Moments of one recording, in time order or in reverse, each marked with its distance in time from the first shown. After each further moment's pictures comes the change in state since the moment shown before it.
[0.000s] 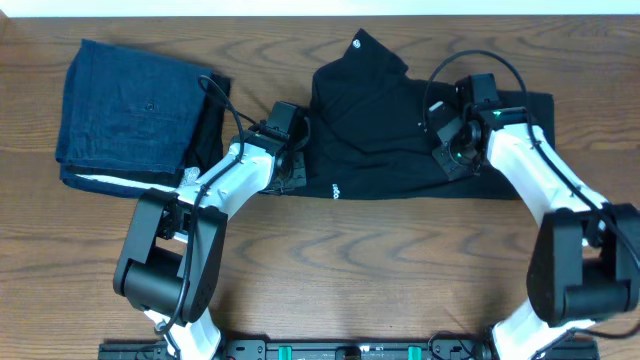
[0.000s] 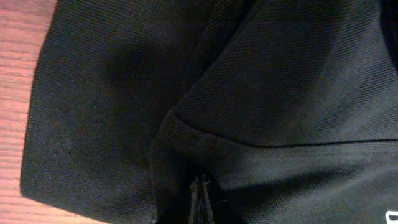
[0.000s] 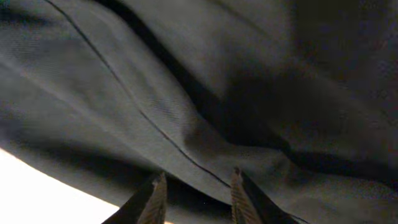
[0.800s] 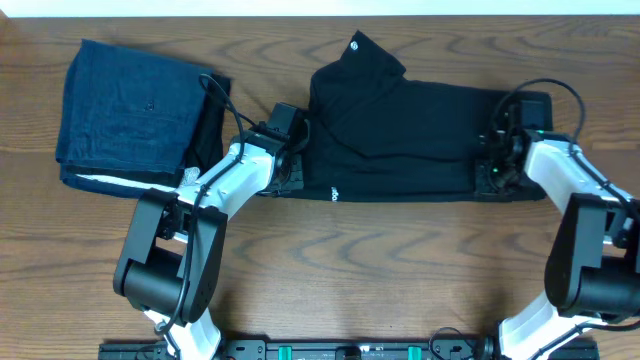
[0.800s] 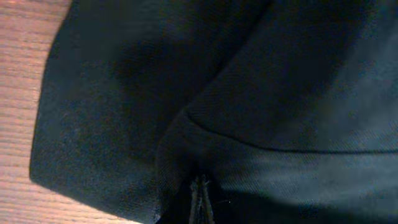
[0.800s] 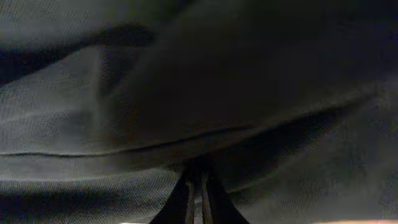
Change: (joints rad) left arm -0.001 0.000 0.000 -0.035 -0.042 0.022; right arm -0.269 0.016 -0.161 0.028 -0.006 0.430
